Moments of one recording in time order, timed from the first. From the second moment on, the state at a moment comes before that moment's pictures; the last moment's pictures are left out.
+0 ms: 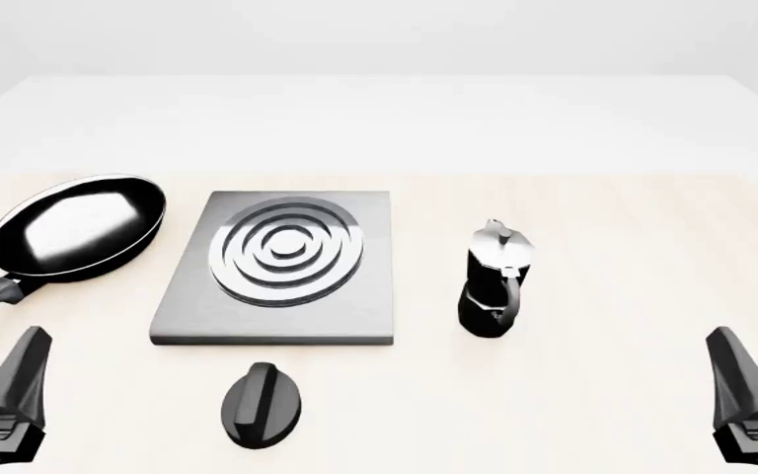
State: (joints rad) left arm 0.00 0.01 0.00 0.00 0.00; right arm 0.00 0.00 0.00 0.00 0.00
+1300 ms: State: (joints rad) left arm -0.24 0.66 -0.20 -0.10 -0.02; right arm -0.01 0.02 0.00 0.00 -0.05
